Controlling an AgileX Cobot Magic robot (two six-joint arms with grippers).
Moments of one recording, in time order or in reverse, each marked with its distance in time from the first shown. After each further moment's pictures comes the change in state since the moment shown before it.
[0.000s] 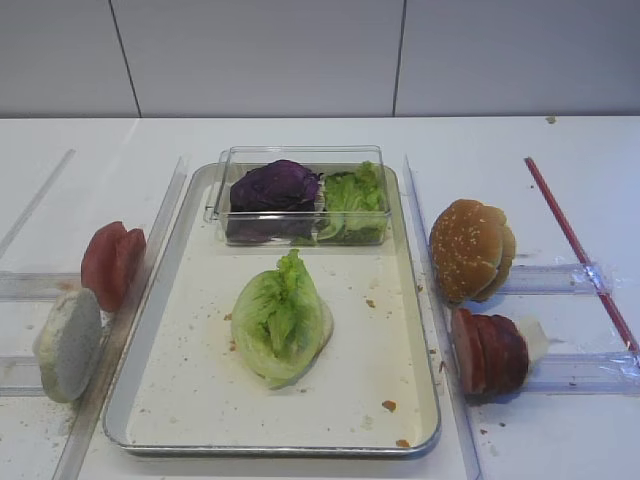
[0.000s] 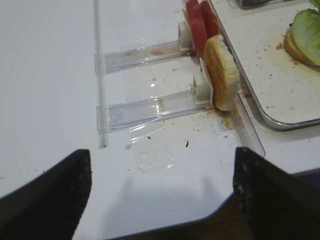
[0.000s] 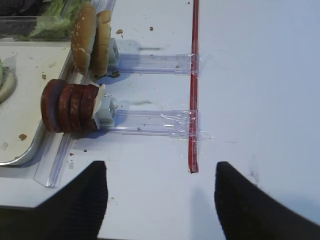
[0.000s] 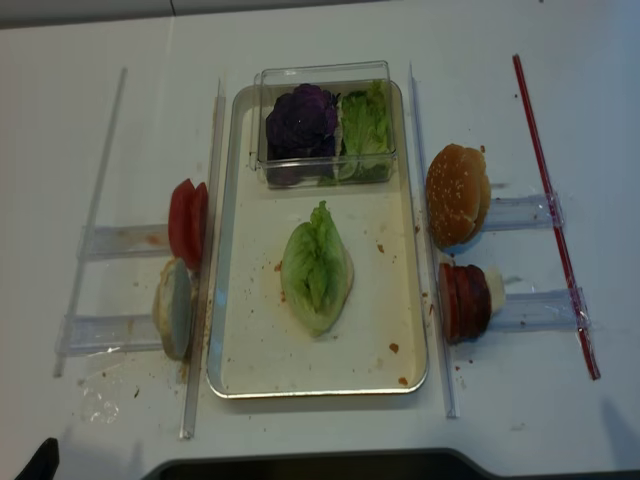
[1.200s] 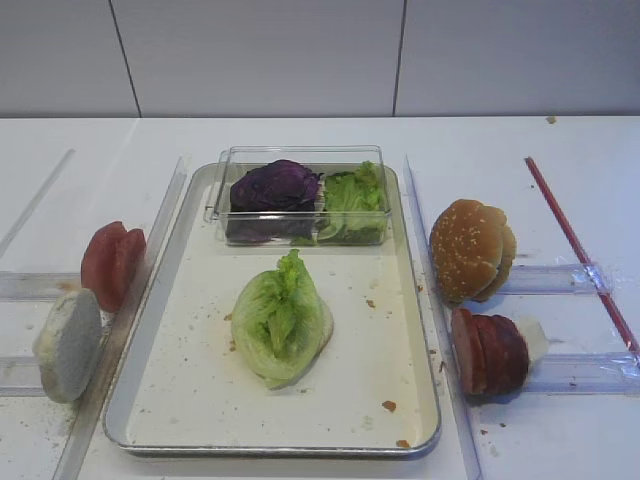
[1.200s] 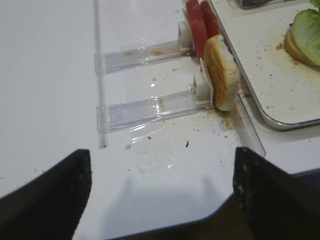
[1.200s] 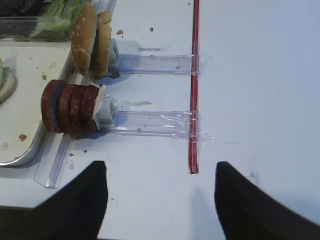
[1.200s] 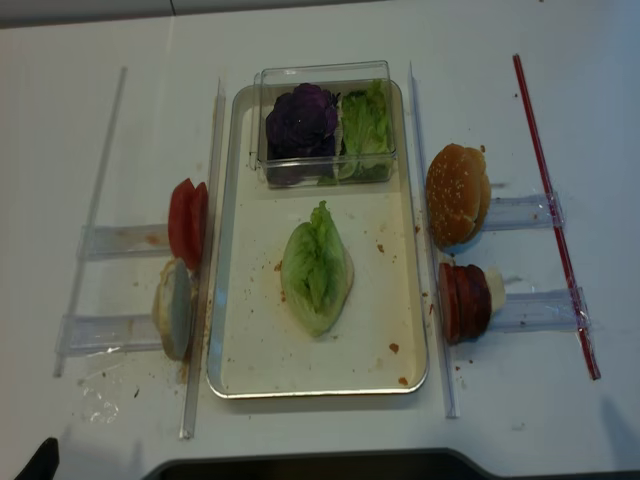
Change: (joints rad) left arm 0.000 0.000 0.000 0.000 0.000 0.000; right arm 0.000 0.000 0.000 0.002 0.000 -0.002
